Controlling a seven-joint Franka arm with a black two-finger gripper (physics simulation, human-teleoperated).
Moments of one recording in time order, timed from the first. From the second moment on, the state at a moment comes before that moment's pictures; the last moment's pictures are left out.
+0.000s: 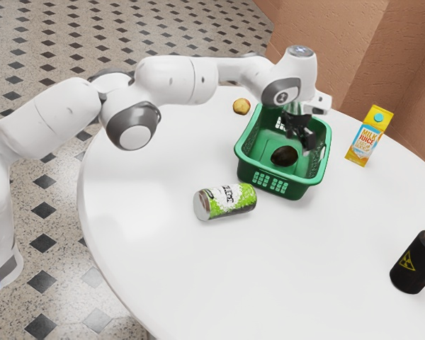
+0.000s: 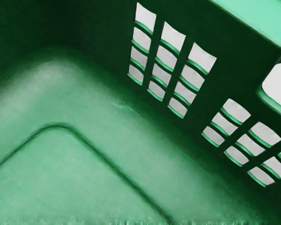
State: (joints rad) arm 0.09 0.86 0.13 -0.82 -0.13 2.02 0.02
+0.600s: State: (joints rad) arm 0.10 0.88 0.11 -0.82 -0.13 1.88 0.01
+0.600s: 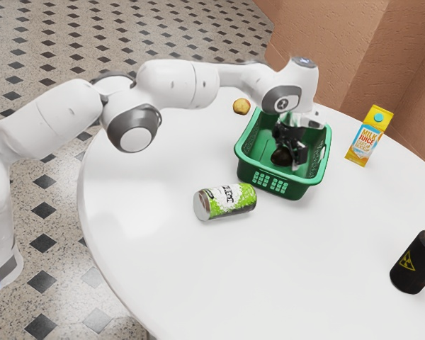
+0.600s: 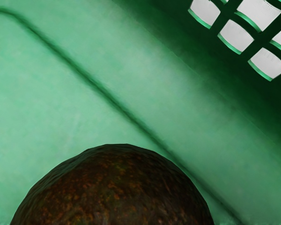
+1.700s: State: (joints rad) arm -0.09 0.68 0.10 -0.82 -0.12 1.77 -0.03
